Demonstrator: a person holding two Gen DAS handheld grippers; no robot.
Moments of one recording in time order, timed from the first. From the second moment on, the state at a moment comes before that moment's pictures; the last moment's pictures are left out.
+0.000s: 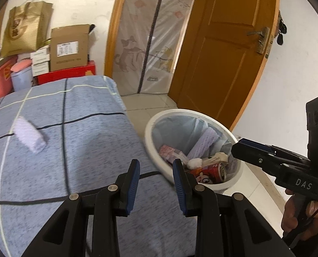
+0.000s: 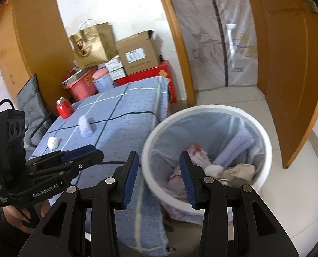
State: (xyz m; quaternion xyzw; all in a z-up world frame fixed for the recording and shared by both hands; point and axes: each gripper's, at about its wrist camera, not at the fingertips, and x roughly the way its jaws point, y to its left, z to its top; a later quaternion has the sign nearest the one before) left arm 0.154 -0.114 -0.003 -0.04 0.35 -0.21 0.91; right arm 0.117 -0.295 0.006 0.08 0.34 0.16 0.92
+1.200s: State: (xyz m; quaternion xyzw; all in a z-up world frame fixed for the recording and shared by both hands) left arm 0.116 0.018 -0.005 -0.07 0.33 -0.06 0.94; right arm 0.134 -0.179 -0.002 0.02 0.35 0.28 0.89
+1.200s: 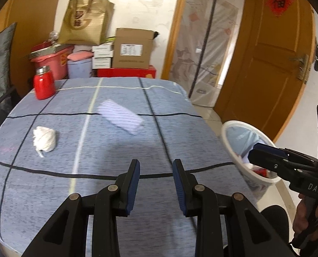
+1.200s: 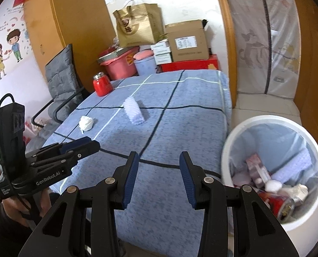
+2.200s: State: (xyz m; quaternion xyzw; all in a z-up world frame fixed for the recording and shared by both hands) left arm 0.160 0.167 -0.025 -0.11 0.34 0.11 0.93; right arm 0.223 -0.068 -0.020 -0.03 0.38 0.33 0.86
